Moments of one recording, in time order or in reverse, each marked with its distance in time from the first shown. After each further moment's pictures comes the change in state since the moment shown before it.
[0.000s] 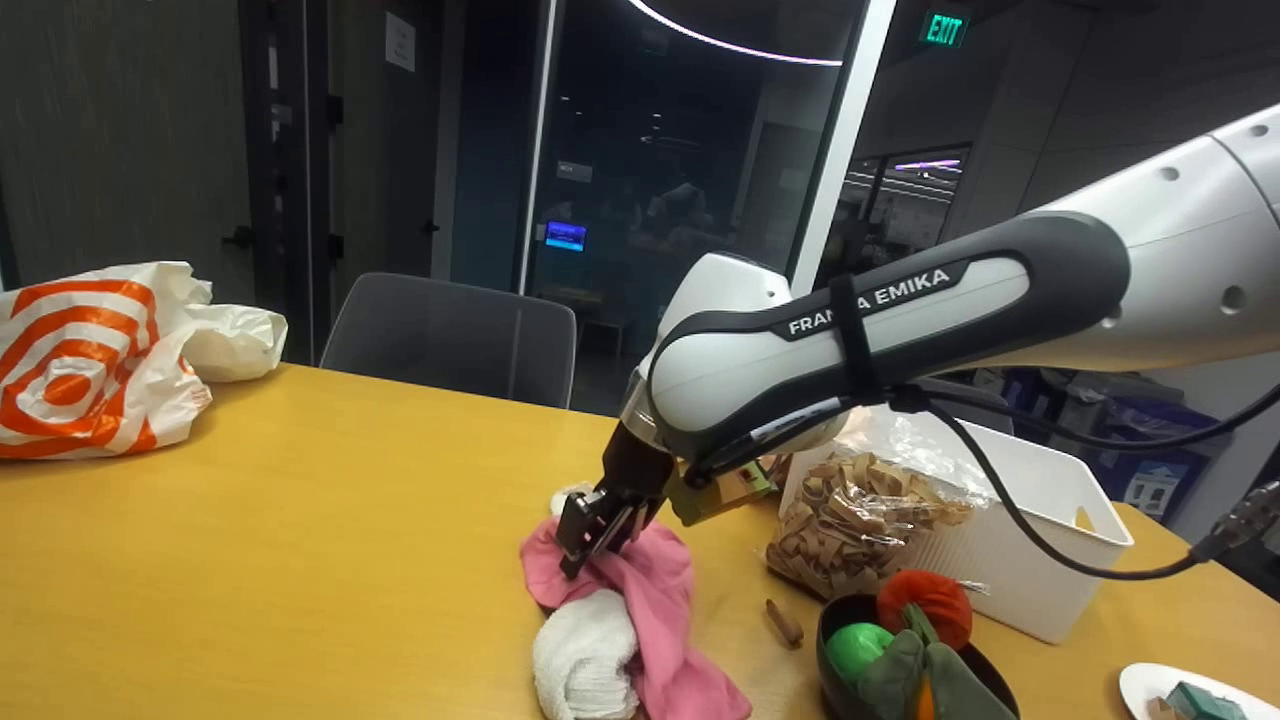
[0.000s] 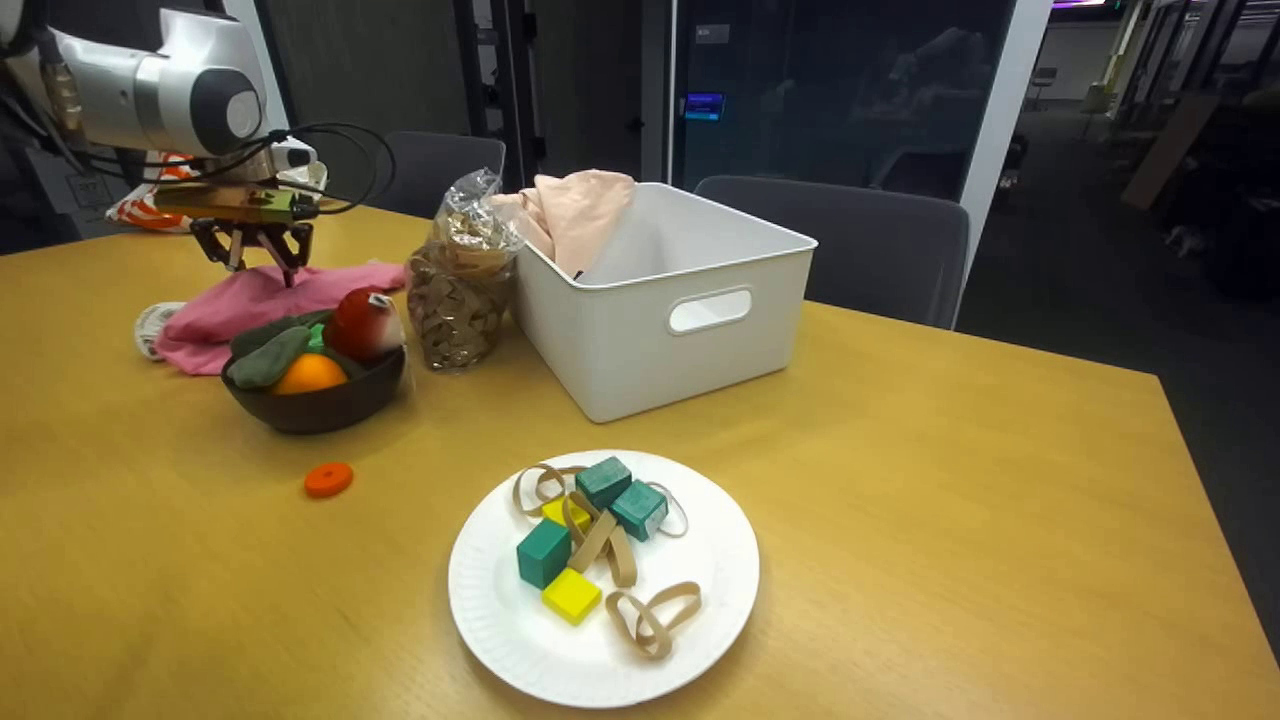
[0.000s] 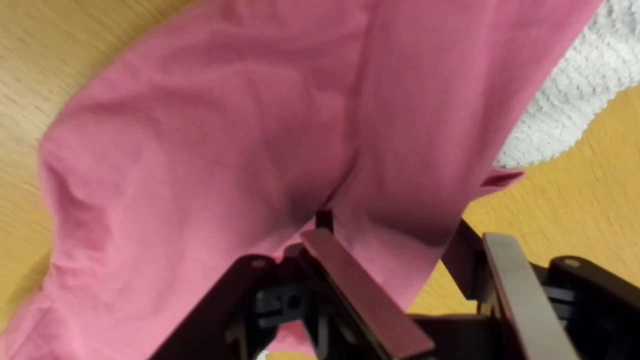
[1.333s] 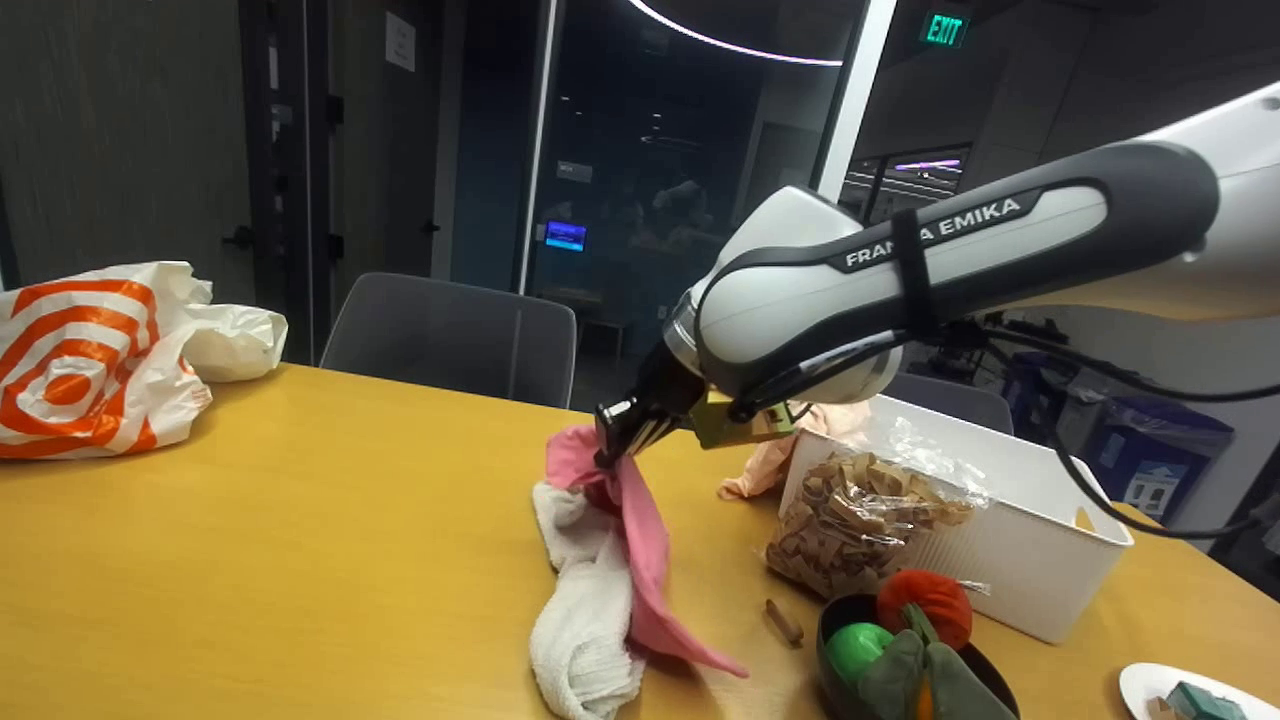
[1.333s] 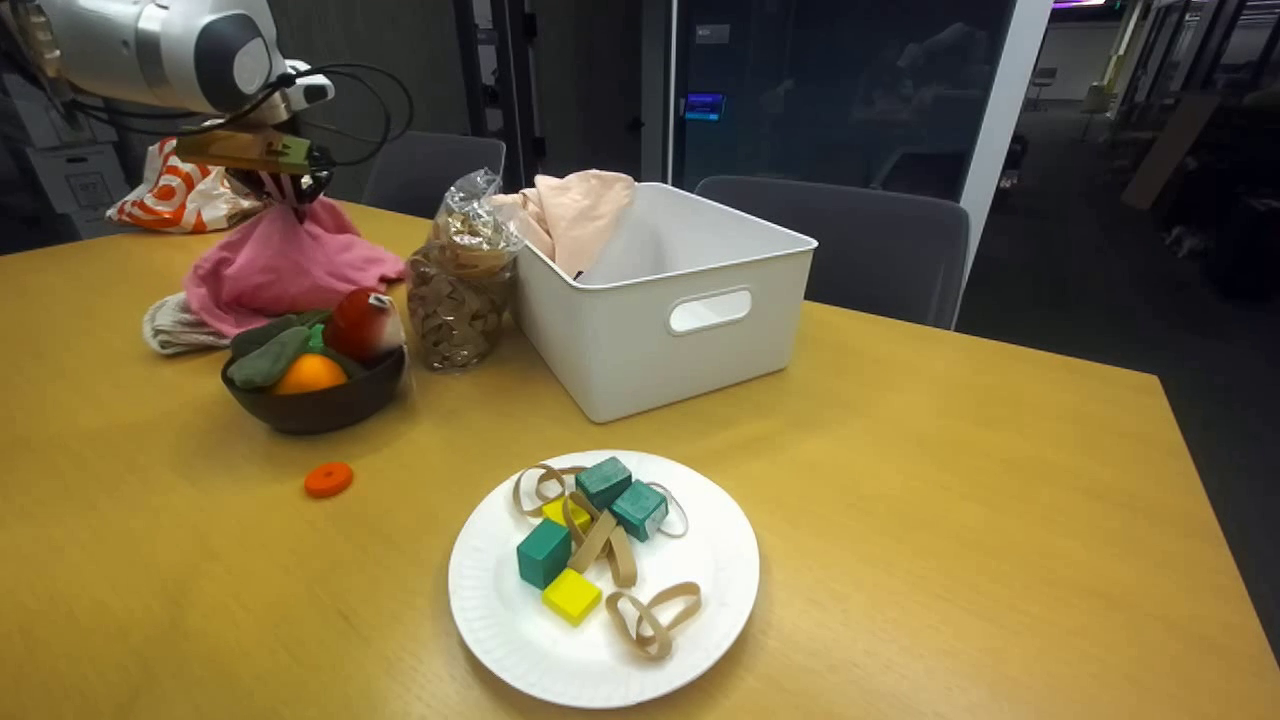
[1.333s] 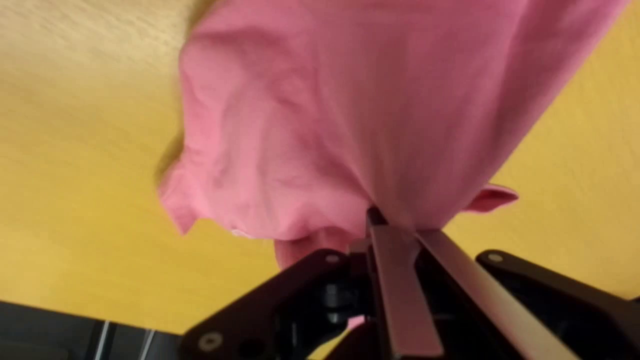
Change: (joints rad) arm -0.058 -0.103 0.000 -0.038 0.043 0.211 0.010
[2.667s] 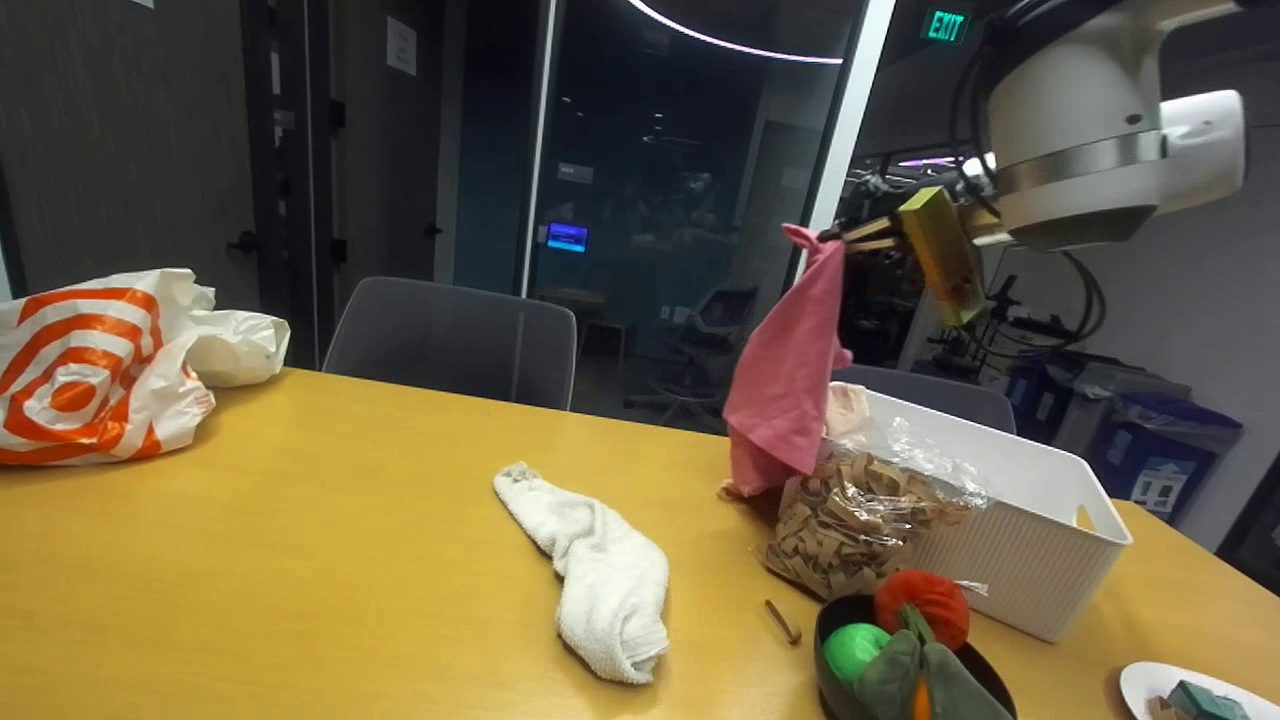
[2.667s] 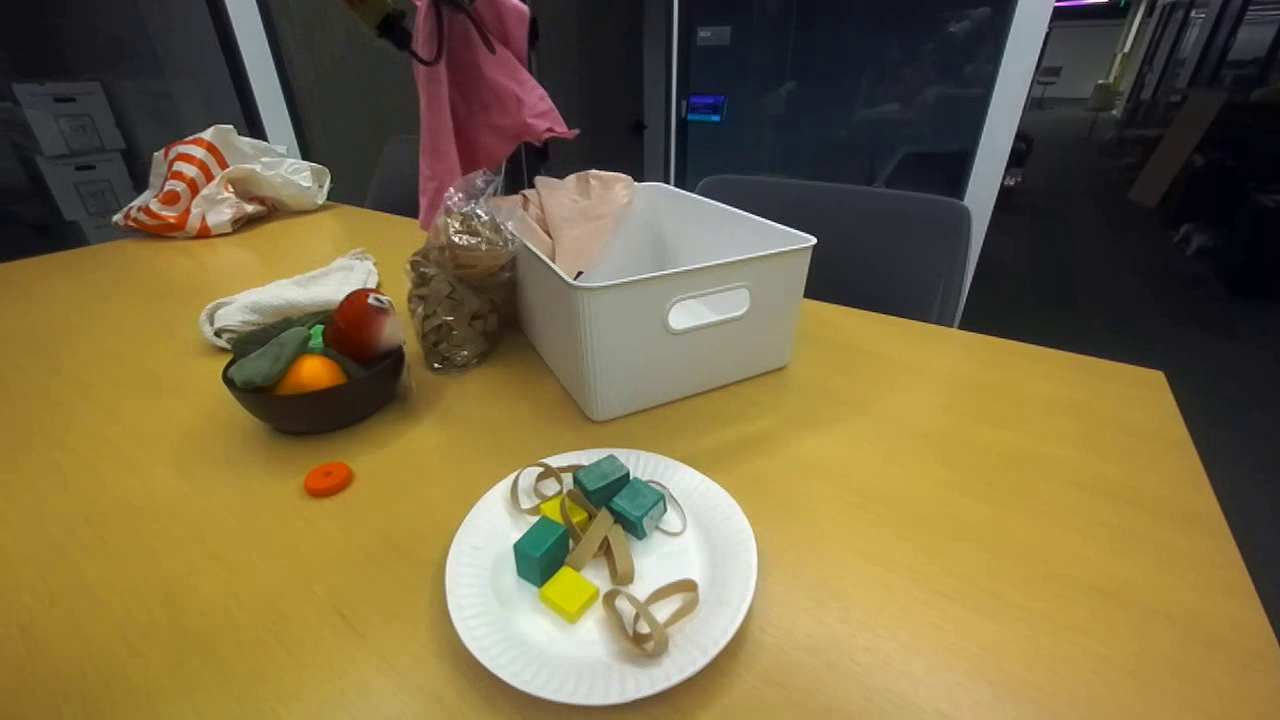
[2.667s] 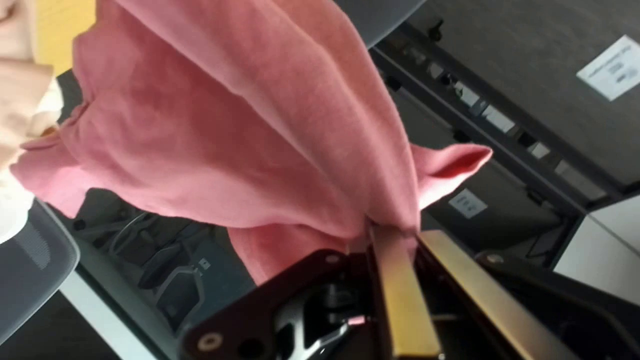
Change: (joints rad) arm -0.617 -0.328 0.352 -0.087 1.223 0.402 -0.405
